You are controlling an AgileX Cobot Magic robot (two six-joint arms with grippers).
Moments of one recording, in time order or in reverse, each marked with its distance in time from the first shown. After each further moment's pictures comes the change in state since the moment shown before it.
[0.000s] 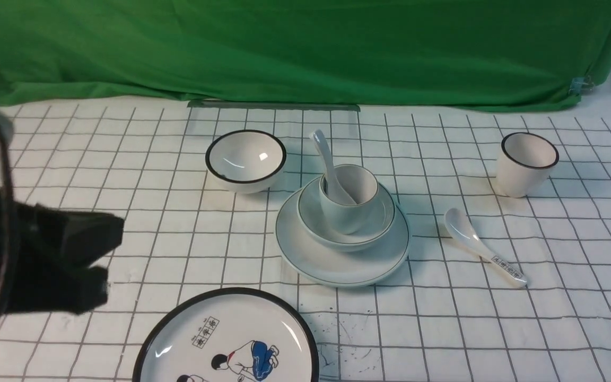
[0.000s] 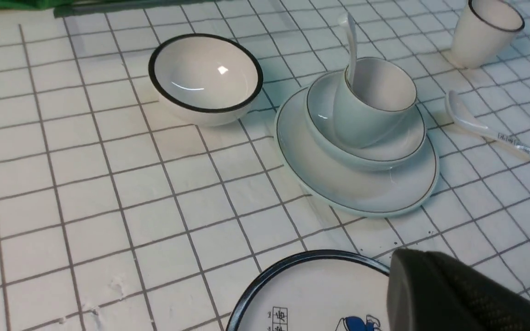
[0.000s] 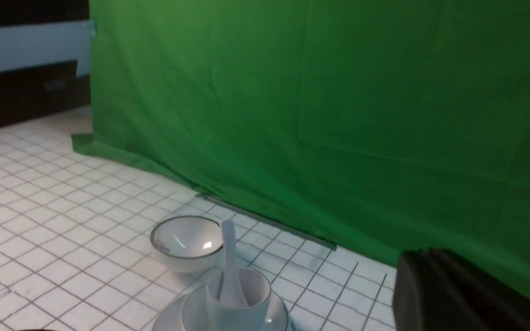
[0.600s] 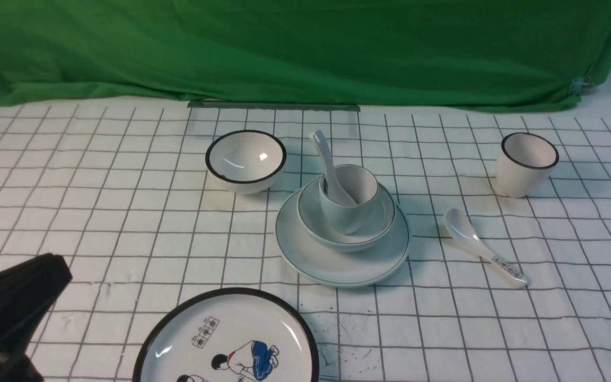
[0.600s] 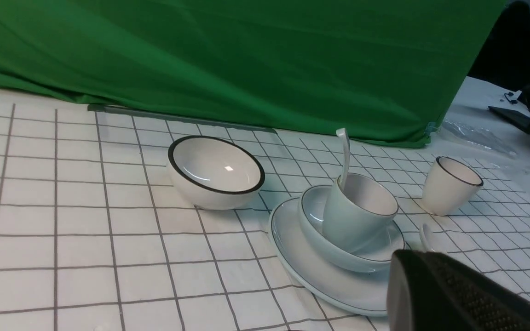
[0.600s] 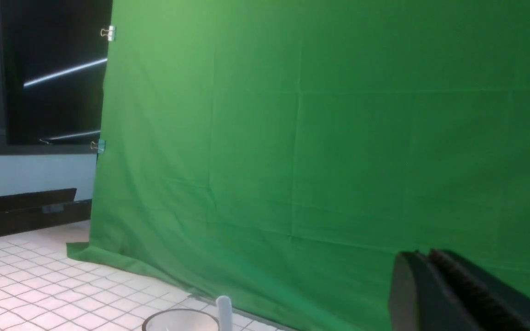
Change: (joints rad) right arm -0.002 -0.176 0.272 -0.001 -0.352 0.001; left arm 0.000 -0.332 0.350 -0.070 -0.364 -0.084
